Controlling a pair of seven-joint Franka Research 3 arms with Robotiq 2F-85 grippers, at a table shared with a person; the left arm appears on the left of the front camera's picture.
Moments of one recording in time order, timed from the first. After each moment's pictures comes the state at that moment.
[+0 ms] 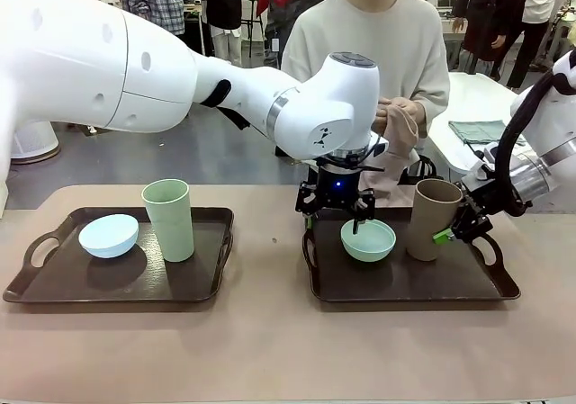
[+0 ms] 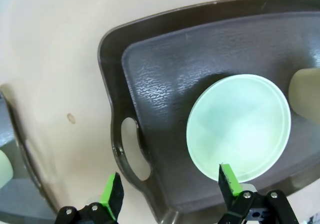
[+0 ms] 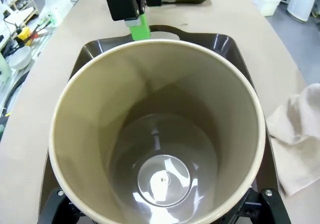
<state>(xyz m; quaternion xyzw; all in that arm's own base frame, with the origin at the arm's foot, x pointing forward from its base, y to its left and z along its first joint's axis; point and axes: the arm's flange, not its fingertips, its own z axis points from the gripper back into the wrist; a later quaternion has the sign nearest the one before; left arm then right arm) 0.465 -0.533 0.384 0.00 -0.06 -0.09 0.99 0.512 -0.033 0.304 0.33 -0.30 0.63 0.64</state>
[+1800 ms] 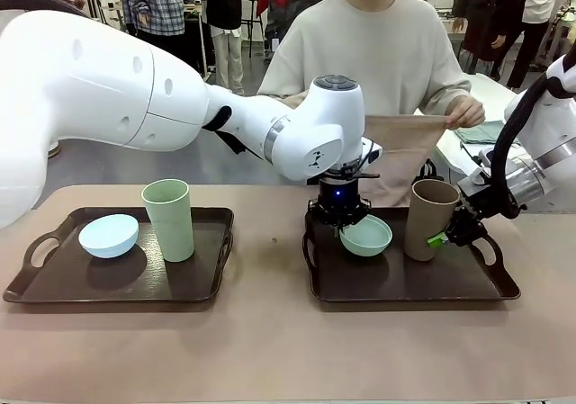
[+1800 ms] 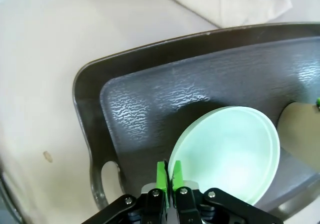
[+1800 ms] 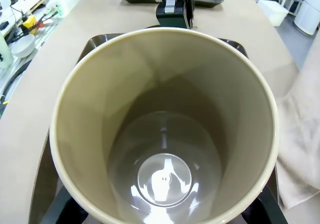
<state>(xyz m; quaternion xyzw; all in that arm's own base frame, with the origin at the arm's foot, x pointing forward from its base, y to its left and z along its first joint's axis) 0.492 -0.535 0.354 -0.06 -0.09 -0.08 0.99 0.511 -0.027 0.298 0.32 -0.31 0.66 0.61</state>
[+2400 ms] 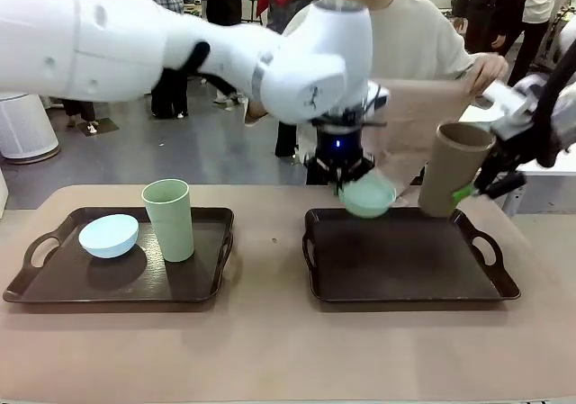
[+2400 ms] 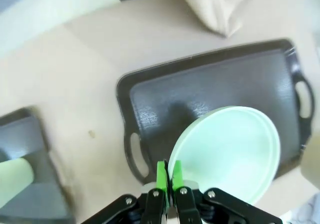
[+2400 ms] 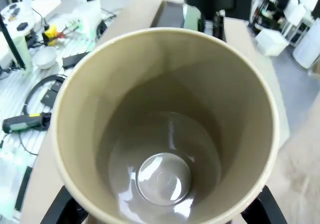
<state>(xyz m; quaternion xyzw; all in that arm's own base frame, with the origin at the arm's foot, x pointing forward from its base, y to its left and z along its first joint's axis) 0.461 -0.520 0.490 -0.05 -0.15 -0.09 0.98 0.455 -0.022 0.474 0.30 -0.35 0.70 0.55</state>
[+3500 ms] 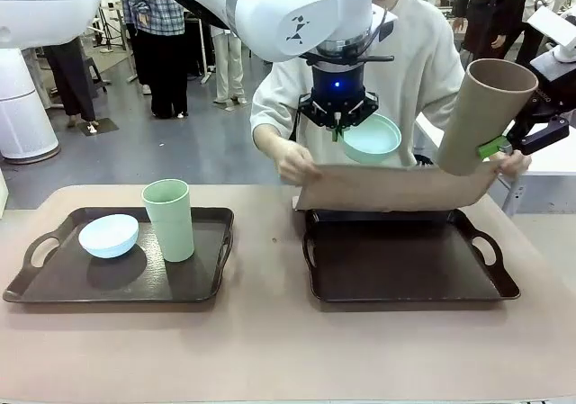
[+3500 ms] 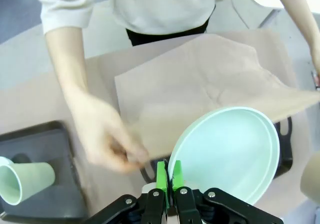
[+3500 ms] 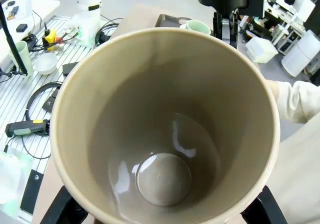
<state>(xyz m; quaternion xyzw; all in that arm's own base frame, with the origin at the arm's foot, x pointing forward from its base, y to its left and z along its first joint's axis) 0.436 -0.510 0.573 -0.05 -0.23 -0.07 0.97 0.423 -0.021 0.548 0.27 -0.37 0.71 0.53</state>
